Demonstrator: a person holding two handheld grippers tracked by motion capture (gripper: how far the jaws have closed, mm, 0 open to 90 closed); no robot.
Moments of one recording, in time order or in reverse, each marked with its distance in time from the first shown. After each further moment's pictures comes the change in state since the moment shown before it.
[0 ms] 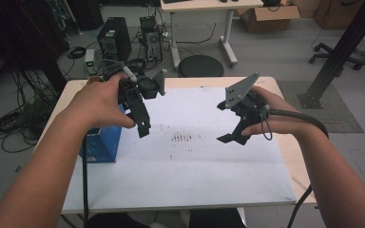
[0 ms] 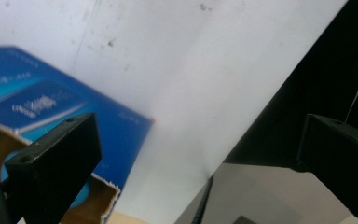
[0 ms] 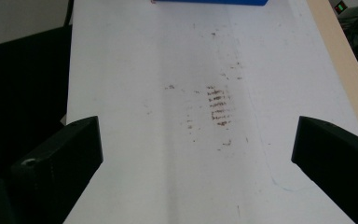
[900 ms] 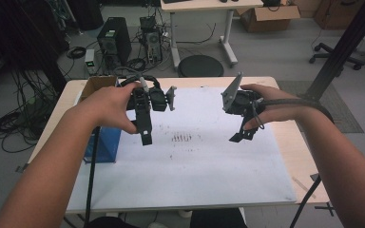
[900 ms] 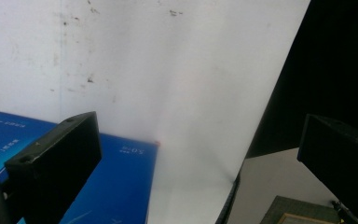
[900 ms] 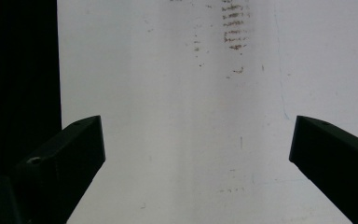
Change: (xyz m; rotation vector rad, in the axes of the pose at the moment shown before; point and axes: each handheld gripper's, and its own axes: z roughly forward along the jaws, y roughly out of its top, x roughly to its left) left arm 0.004 0.018 0.030 0.033 -0.050 0.262; right arm -0.029 -0.014 0.016 0.318 0.106 -0.020
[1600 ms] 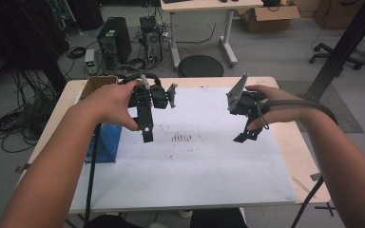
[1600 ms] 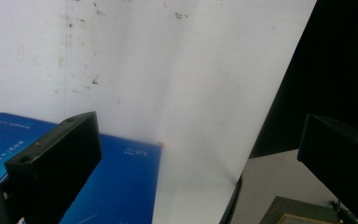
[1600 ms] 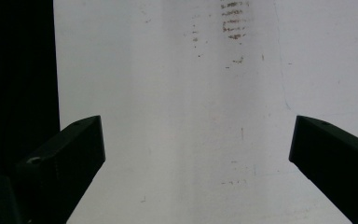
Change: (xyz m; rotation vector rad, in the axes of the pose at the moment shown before) left arm 0.005 0.004 0.000 0.000 -0.006 -0.006; right arm -0.002 -0.013 0.001 -0.003 0.001 0.018
